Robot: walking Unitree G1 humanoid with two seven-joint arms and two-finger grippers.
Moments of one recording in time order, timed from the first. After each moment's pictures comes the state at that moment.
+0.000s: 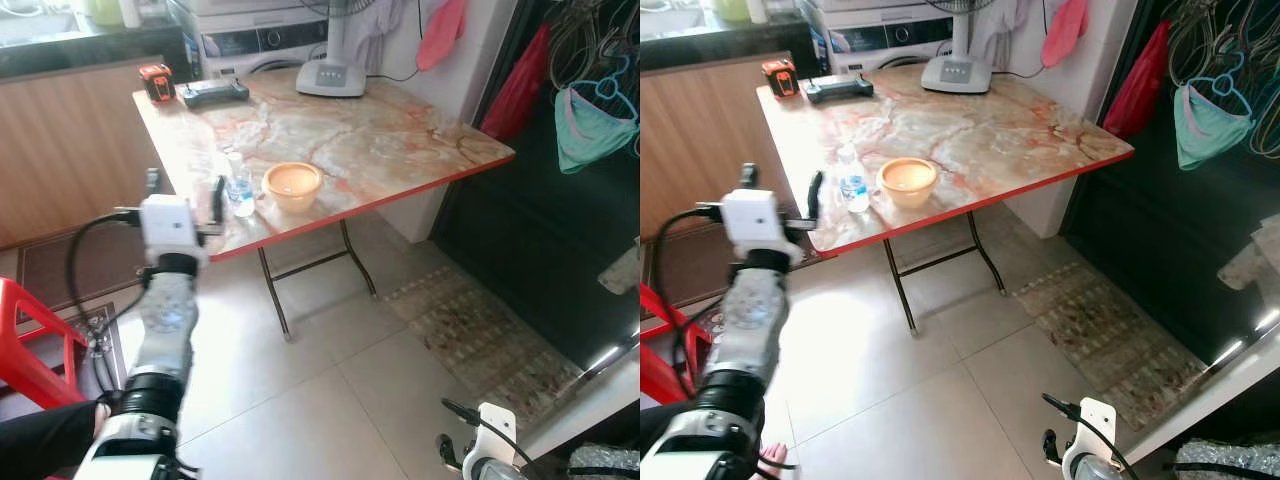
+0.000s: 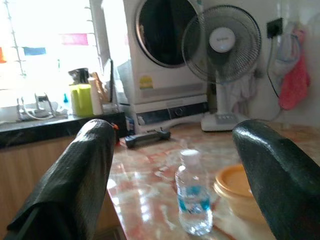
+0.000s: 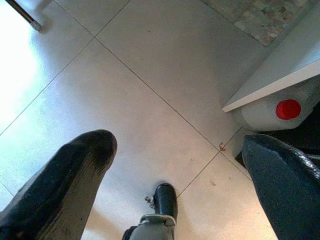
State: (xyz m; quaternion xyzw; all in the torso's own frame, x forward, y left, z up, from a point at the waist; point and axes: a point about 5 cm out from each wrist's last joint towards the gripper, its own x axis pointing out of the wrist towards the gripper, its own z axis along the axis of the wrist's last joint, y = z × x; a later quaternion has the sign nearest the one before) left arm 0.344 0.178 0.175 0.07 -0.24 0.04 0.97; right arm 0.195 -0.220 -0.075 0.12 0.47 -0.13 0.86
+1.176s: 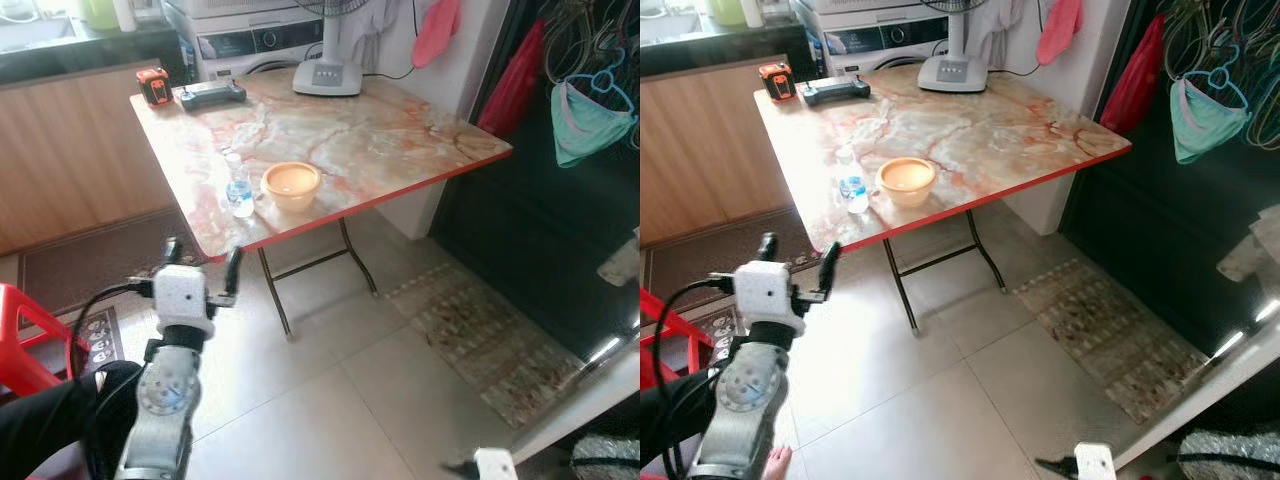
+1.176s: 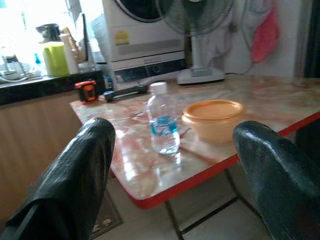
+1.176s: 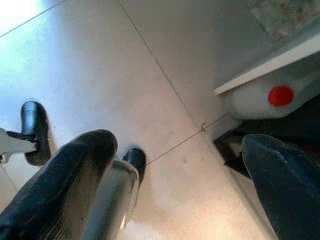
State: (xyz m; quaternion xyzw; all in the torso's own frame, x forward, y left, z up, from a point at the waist) left arm 0.274 0.167 0.136 0.07 -0.15 0.00 0.99; right arm 0.135 -0.230 -0.096 0.00 0.51 -0.04 0.86
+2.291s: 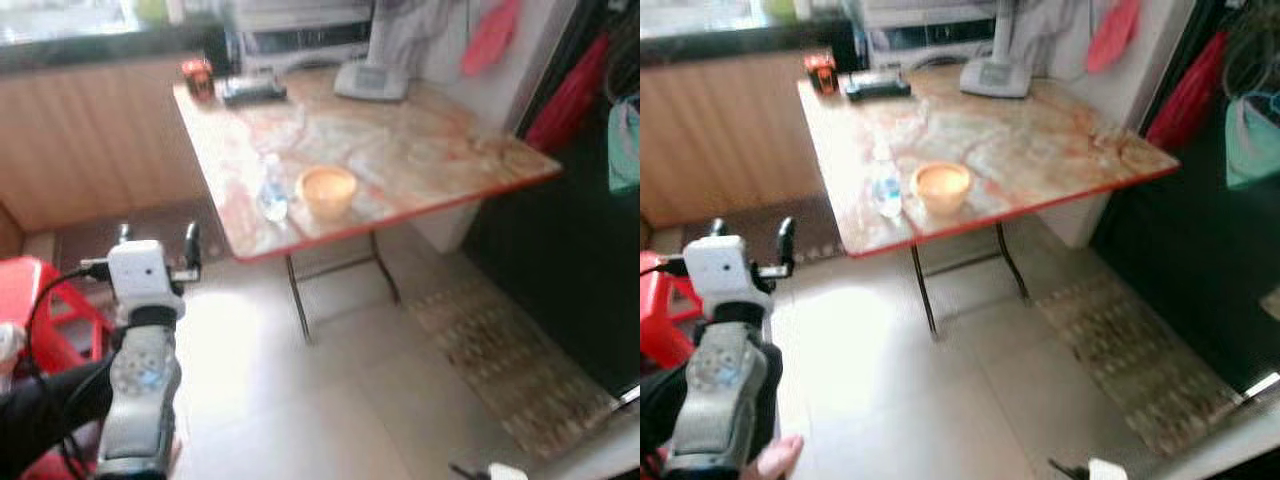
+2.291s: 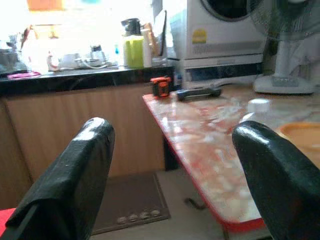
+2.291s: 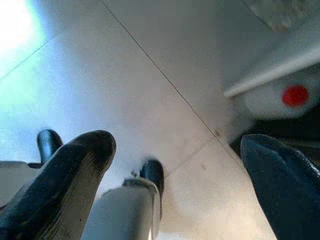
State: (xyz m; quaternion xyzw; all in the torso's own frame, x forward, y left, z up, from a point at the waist) left arm 0.278 0.186 0.163 0.04 -0.15 0.09 0.98; right arm 0.117 -0.225 -0.103 0.09 0.51 -0.13 0.85
